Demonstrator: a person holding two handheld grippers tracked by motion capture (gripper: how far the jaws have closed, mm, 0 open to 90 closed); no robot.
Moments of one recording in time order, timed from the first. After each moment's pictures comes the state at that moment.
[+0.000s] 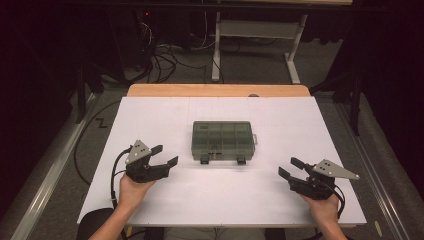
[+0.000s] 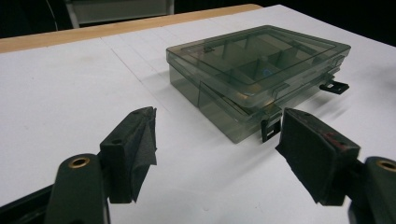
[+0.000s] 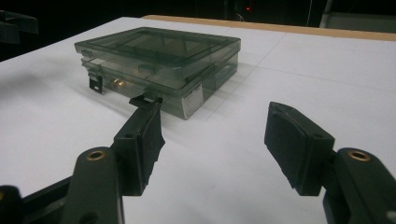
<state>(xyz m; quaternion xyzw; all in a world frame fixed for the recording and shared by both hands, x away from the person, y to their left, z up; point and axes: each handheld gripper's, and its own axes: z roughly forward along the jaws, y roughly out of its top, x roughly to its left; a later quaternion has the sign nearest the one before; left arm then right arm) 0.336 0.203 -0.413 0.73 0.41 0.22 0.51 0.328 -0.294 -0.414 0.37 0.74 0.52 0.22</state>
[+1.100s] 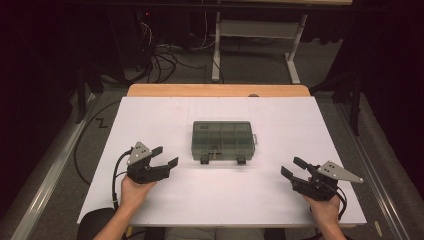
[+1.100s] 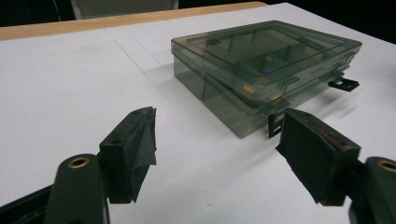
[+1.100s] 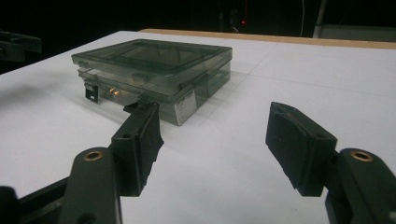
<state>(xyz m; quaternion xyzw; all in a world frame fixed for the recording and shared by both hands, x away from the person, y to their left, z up) 0.337 0.202 -0.423 0.72 0.42 0.21 0.51 0.327 -0.301 -0.420 0.38 0.72 0.54 0.22</state>
